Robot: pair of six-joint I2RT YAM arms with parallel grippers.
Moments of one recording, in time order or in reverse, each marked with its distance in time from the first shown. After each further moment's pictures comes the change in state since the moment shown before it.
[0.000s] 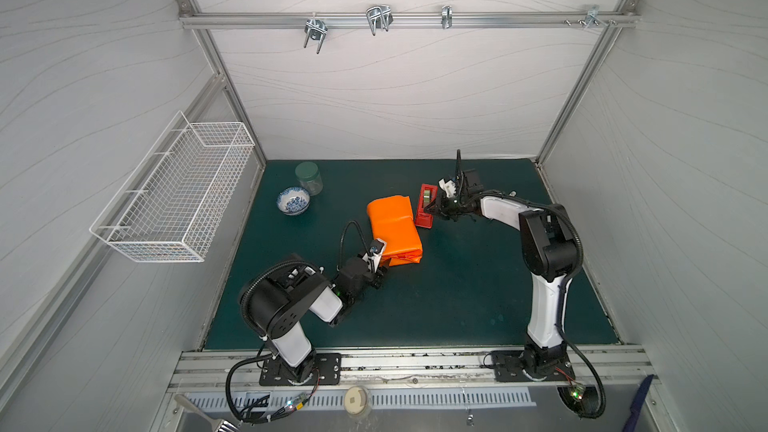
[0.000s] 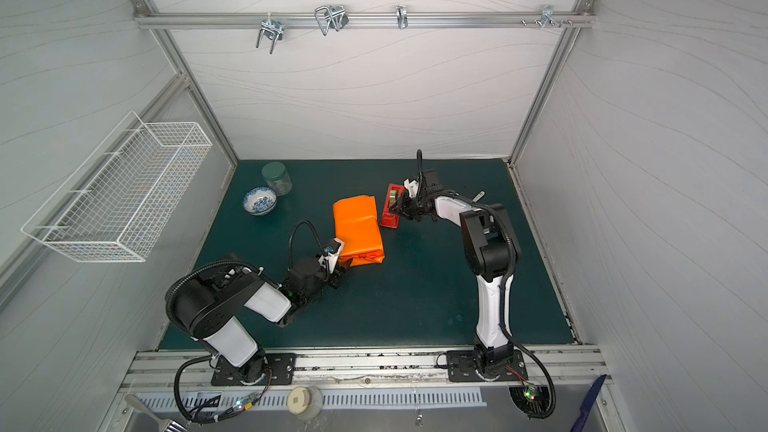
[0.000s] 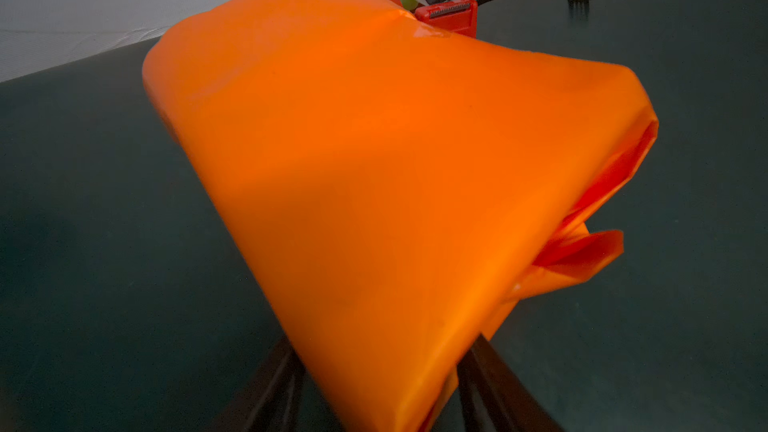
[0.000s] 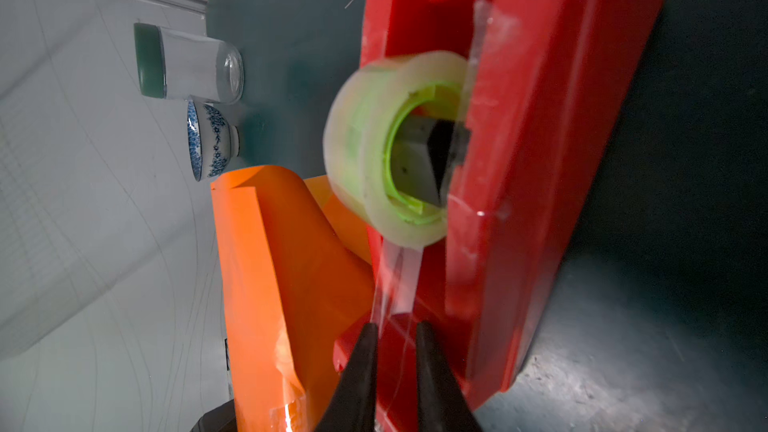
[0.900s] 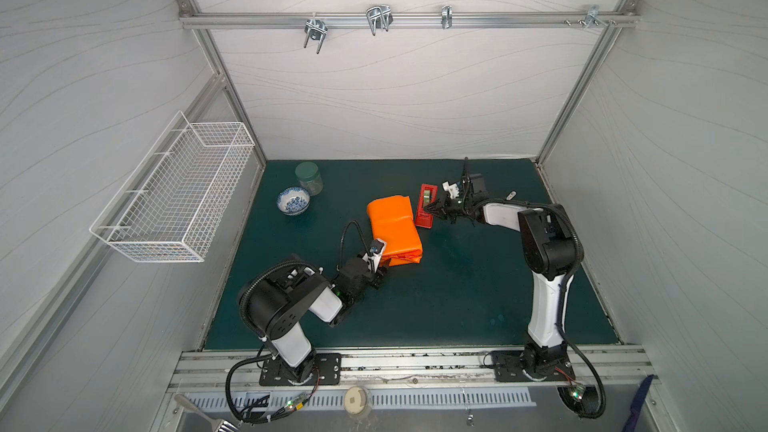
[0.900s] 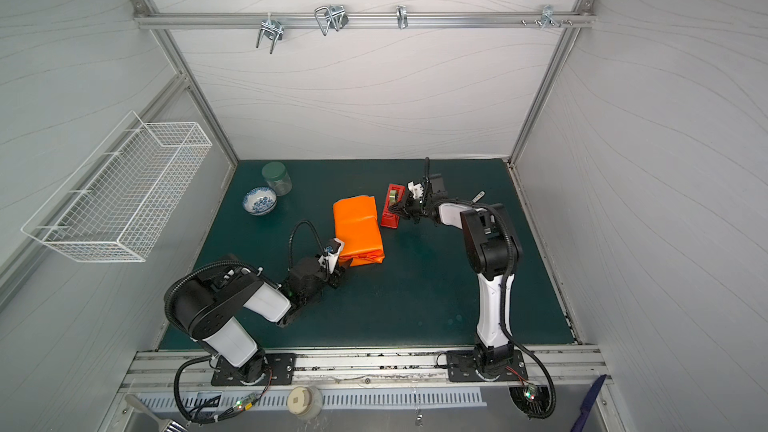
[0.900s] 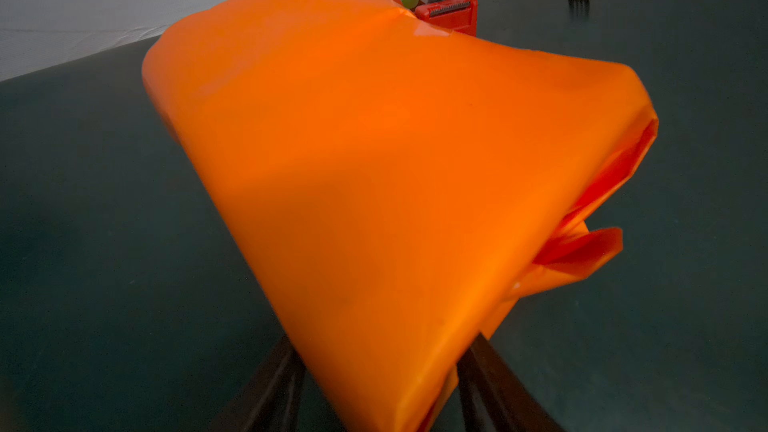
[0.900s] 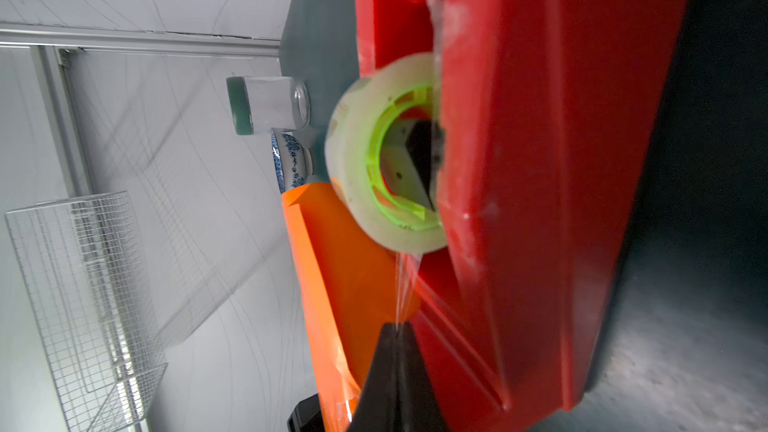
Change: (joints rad) left arm 0.000 -0.007 0.000 -0.011 0.000 0.000; right arm -0.030 0.006 -0.122 0.303 -0.161 0.328
